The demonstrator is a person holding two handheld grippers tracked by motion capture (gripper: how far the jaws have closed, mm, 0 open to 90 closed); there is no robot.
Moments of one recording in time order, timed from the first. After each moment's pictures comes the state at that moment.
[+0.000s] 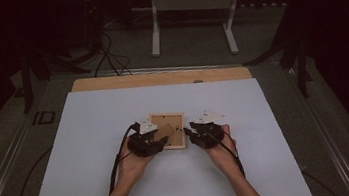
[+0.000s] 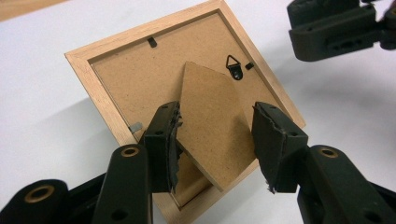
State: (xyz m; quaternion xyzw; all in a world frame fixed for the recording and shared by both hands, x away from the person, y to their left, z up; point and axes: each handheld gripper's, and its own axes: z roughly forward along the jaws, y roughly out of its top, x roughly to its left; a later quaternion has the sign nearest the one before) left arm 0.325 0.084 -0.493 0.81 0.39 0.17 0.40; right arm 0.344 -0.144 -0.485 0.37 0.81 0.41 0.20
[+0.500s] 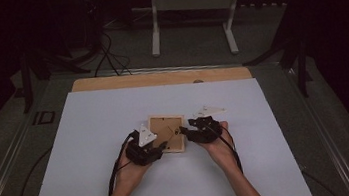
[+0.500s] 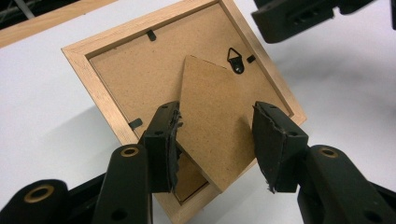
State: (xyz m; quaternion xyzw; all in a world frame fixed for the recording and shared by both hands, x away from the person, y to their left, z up) left arm 0.305 0.088 -0.498 0.81 0.36 0.21 0.41; right arm 0.359 -0.143 -0.485 0.38 0.80 0.43 0.15
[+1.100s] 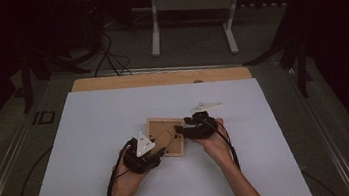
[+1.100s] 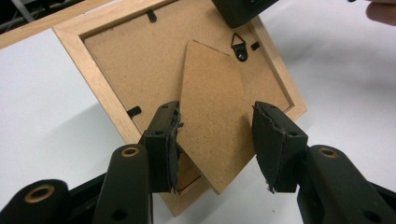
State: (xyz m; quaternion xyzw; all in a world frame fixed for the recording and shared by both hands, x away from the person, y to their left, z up) left arm 0.287 0.095 -0.505 0.81 0.35 0.21 0.41; right arm 0.375 -0.136 -0.486 0.39 0.80 0.44 0.10
